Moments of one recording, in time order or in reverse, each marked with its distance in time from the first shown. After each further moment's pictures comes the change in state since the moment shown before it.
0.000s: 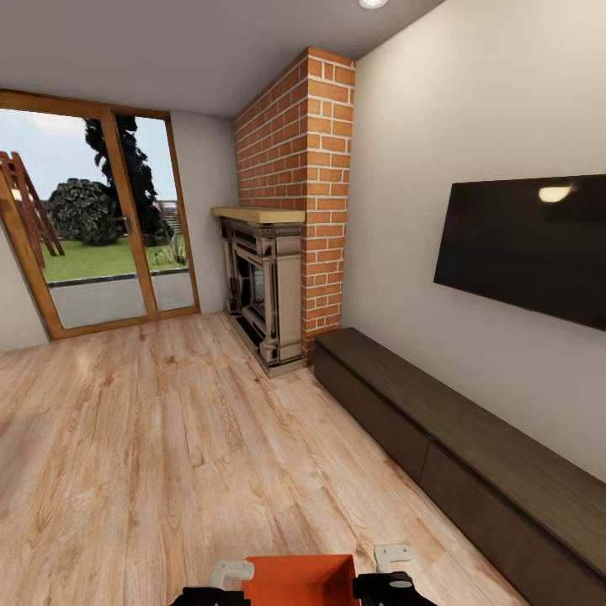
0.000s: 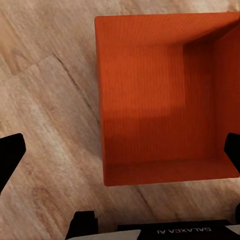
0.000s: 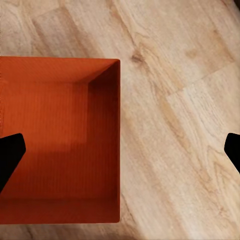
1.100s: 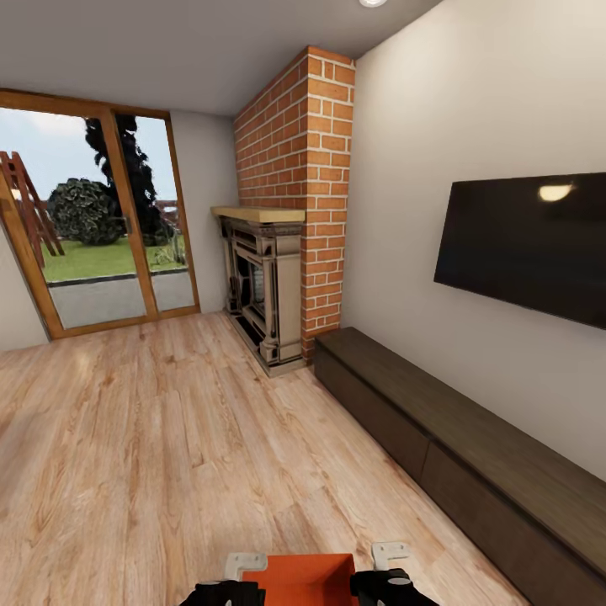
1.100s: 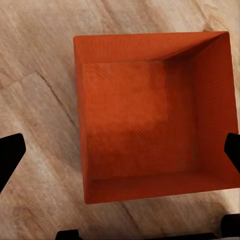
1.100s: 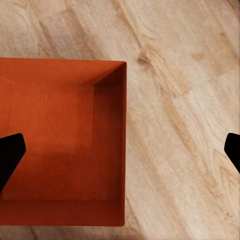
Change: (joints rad) left arm 0.000 -0.041 -0.003 -0.019 -0.002 -0.039 -0.006; right arm 0.000 -0.002 0.001 -0.020 0.004 0.011 0.014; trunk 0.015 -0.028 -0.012
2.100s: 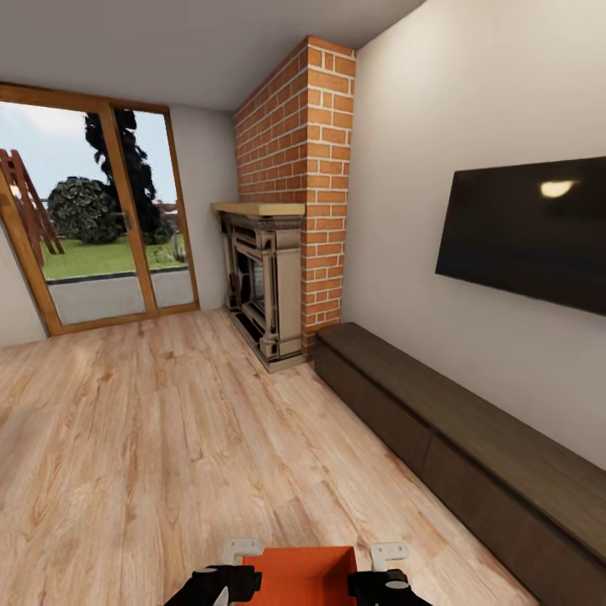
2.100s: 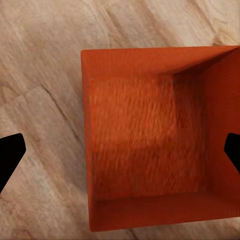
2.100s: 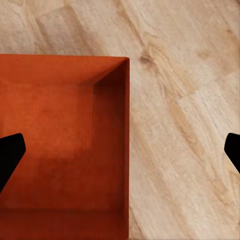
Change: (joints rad) left arm 0.000 0.013 0.000 -0.064 0.000 0.009 0.002; right arm 0.000 0.015 0.000 0.021 0.002 -0.038 -0.007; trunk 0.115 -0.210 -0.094
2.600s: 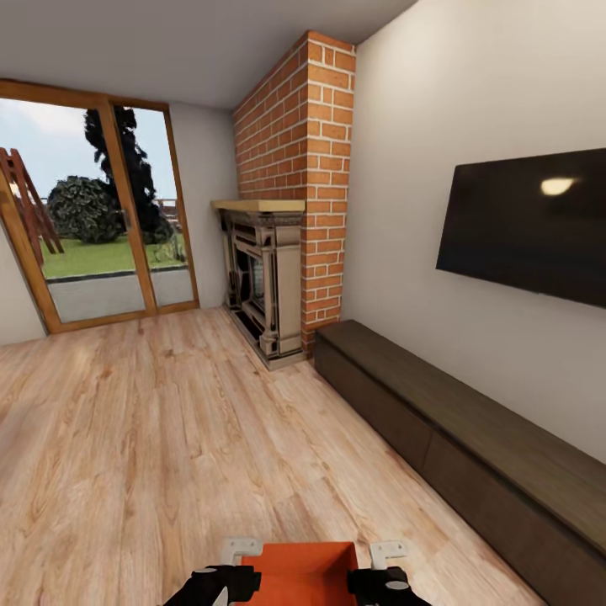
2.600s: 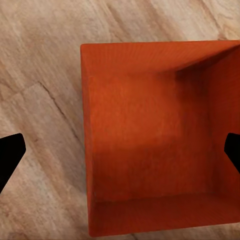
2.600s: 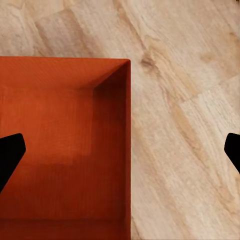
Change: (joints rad) left arm 0.000 0.001 0.001 0.001 0.000 -0.001 0.000; right arm 0.000 0.000 -0.002 0.001 0.004 -0.028 0.002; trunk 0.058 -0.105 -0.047
